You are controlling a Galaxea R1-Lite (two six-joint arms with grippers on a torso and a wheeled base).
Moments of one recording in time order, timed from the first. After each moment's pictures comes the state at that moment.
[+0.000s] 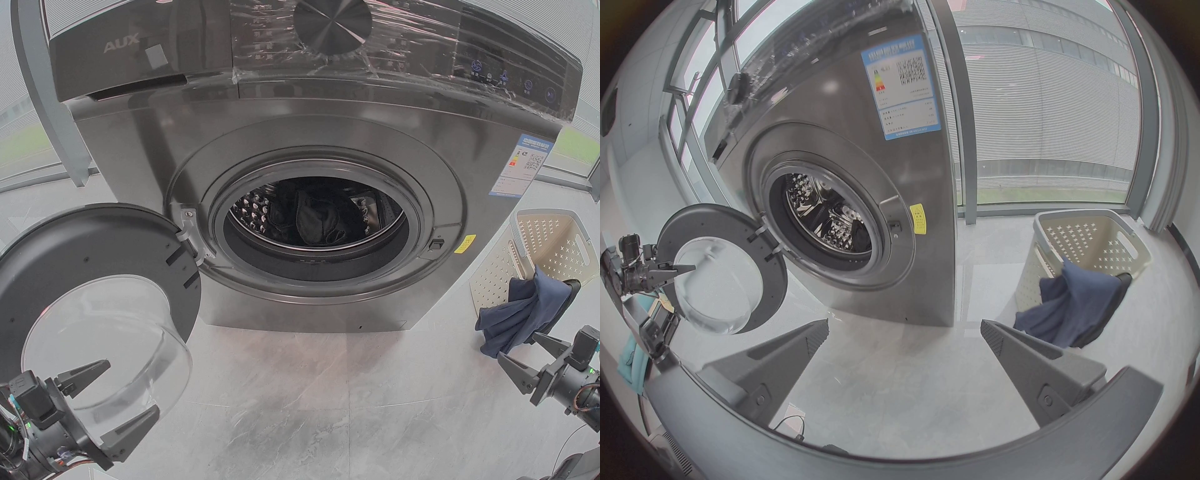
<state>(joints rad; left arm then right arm) -0.69 0.88 -0.02 -0.76 0.15 -0.12 0.34 1.08 -0.02 -0.86 -0.04 0.12</state>
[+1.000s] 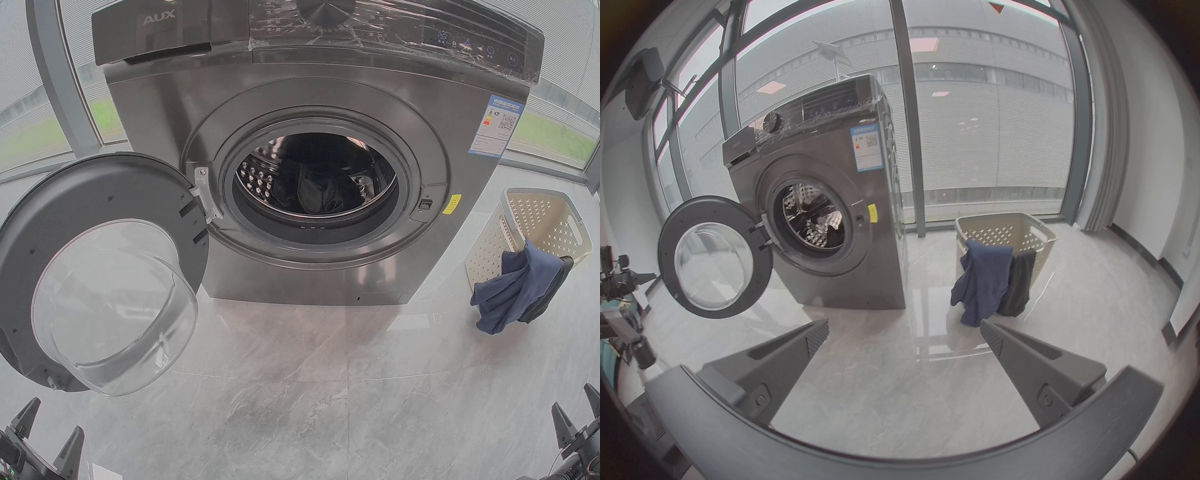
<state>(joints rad) -0.15 0.10 -0.02 -0.09 -0.01 -0.09 0.10 0.12 -0.02 -0.03 -0.08 0.09</state>
